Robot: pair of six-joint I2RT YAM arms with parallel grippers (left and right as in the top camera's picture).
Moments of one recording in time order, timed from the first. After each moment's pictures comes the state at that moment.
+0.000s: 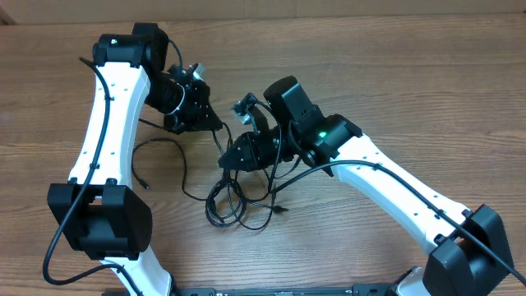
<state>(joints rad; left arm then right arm) -0.05 1.91 1.86 -1.56 0.63 -0.21 0.67 1.68 1.34 -0.53 -0.79 0.56</state>
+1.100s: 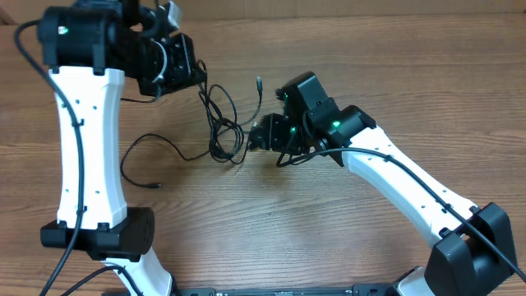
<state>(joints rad) -0.09 1.90 2.41 -1.69 0.48 -0.32 0.58 1.68 1.34 -0.63 -0.45 0.67</state>
